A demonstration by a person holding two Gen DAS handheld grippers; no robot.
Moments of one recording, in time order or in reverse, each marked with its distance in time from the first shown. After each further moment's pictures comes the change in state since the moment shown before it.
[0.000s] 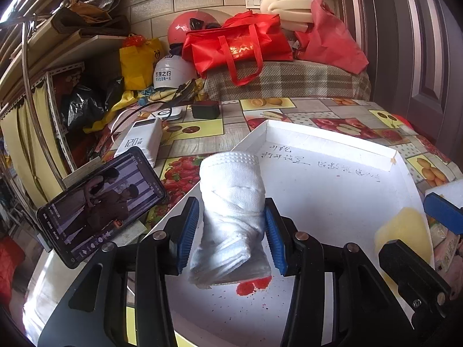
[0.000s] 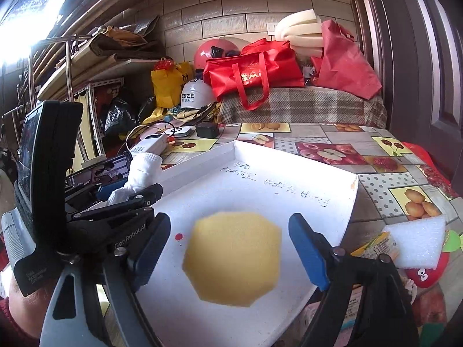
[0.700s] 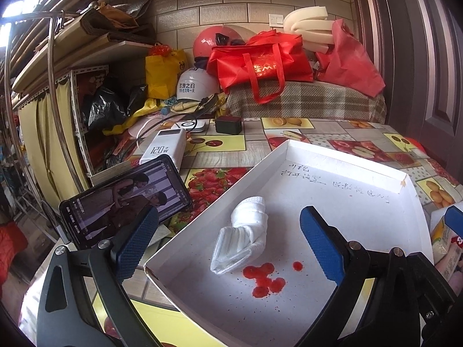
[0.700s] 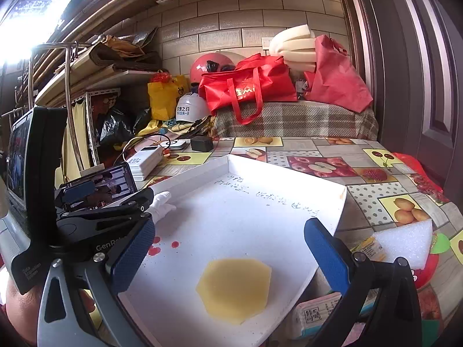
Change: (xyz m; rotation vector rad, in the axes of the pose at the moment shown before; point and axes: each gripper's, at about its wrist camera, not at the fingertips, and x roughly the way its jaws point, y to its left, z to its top) left arm -0.016 0.015 -0.005 -0.071 -0.085 0.072; right arm -0.008 0.002 -0.001 -0.015 -0.070 -0.040
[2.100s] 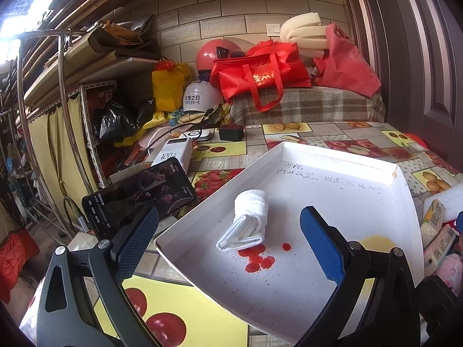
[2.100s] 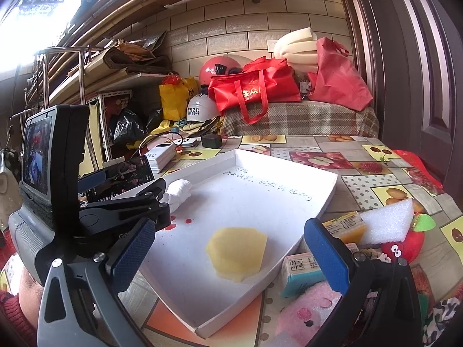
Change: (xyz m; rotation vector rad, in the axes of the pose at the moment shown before) left arm -0.039 -0.020 -0.017 0.038 -0.053 0.050; right arm -0.046 -0.009 -0.019 0.008 -0.002 0.051
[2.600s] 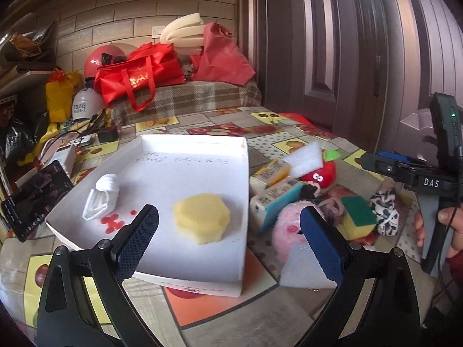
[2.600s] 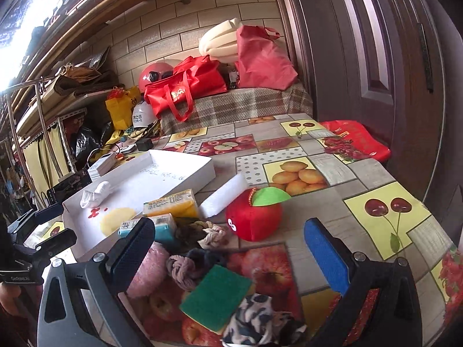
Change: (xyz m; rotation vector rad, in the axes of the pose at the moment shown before) left arm -0.086 -0.076 -0.023 0.158 0.050 -0.608; right arm -0.078 -0.163 -0.017 0.155 0.049 -0.127
